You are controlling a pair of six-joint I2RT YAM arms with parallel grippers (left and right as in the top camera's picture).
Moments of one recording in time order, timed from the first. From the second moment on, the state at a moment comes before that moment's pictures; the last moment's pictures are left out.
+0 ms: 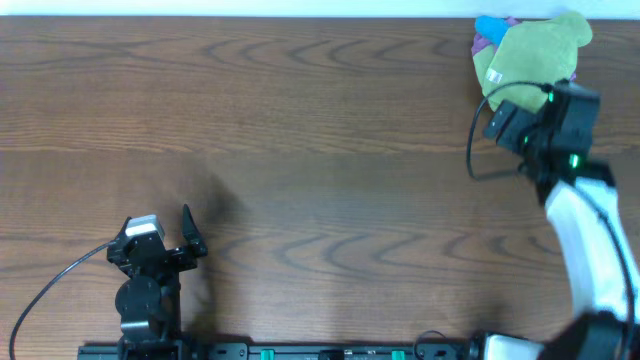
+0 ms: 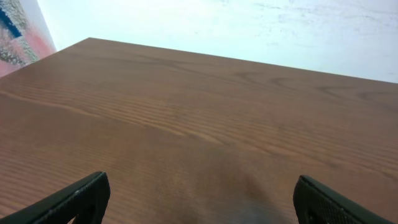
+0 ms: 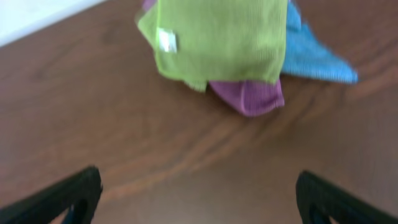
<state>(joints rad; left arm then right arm) 0.06 0.01 0.10 -0.30 -0.12 -0.09 -0.17 1.48 1.10 -0.45 0.07 0.31</state>
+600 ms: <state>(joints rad) 0.06 0.01 0.10 -0.30 -0.12 -0.09 -0.09 1.81 1.56 -0.70 0.24 0.15</state>
